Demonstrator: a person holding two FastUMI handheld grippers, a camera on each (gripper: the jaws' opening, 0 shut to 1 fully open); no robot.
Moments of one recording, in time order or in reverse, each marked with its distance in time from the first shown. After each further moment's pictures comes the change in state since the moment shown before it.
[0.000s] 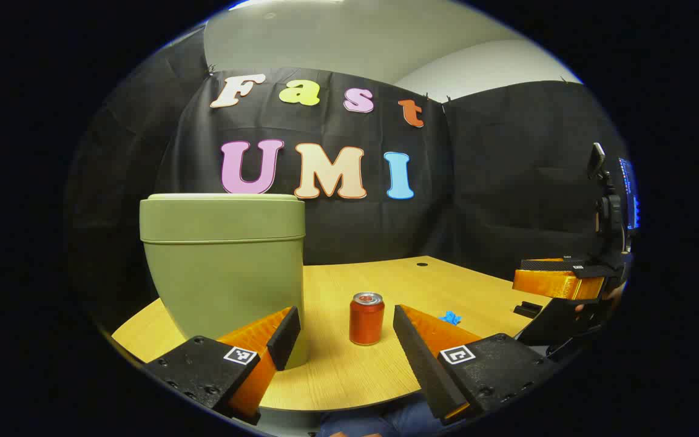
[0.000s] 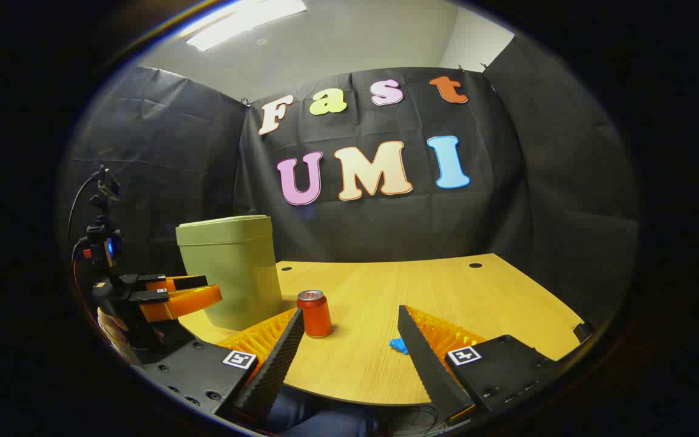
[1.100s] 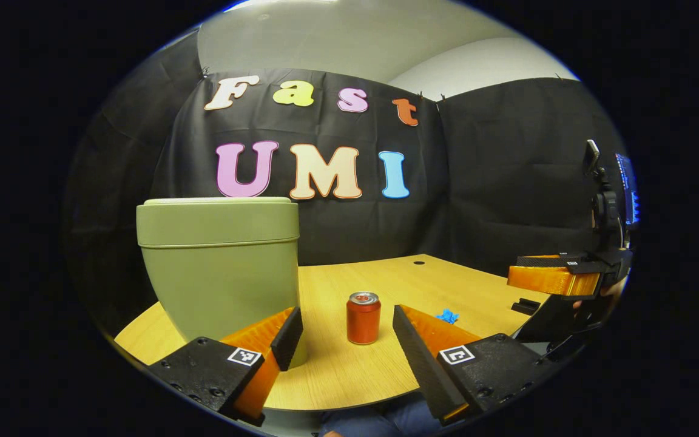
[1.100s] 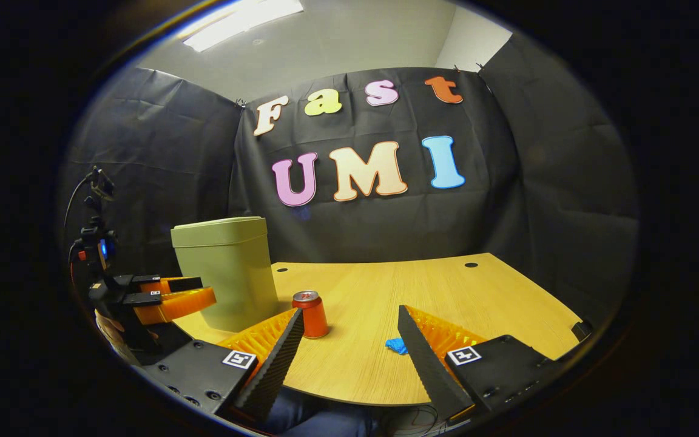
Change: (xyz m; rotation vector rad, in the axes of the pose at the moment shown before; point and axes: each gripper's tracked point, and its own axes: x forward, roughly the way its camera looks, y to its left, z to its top) left arm -0.002 -0.008 0.001 0.020 0.003 -0.016; right arm -0.001 -0.006 0.002 0.013 -0.007 -0.018
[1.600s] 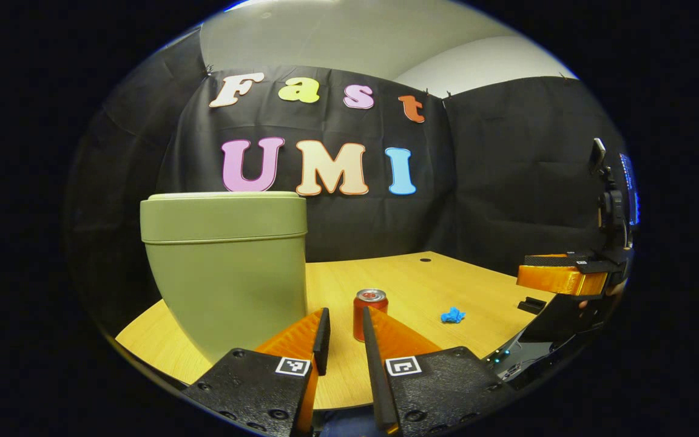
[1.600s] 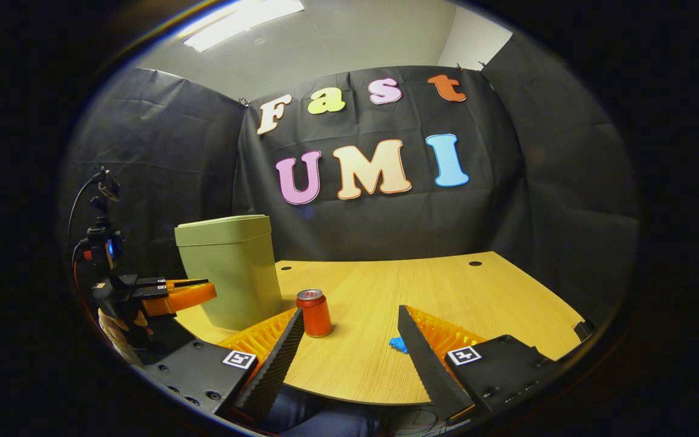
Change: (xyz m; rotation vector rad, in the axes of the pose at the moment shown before) left arm 0.004 0.010 -0.007 -0.013 0.023 0.033; right arm 0.001 0.005 -0.003 -0.004 0.011 0.024
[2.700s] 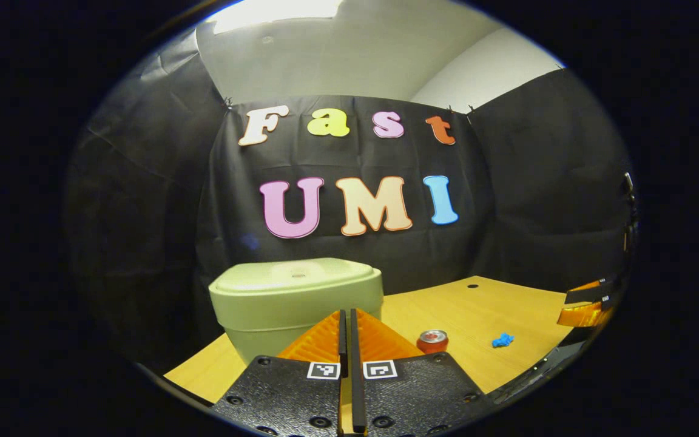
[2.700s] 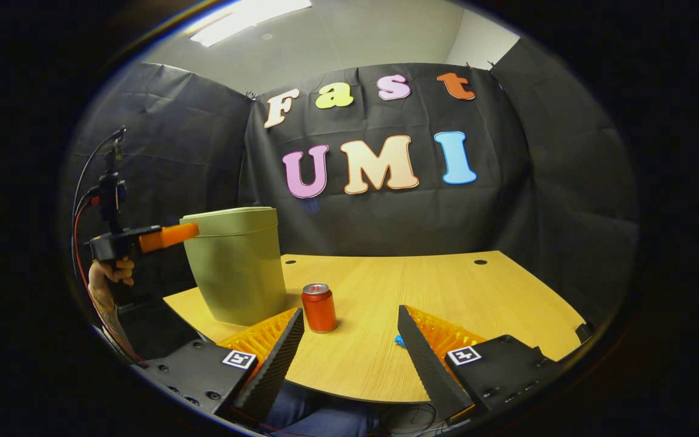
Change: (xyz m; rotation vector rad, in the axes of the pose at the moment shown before) left arm -0.005 0.086 0.100 0.099 -0.160 0.203; right arm 0.006 0.010 -0.009 -0.020 0.031 0.021
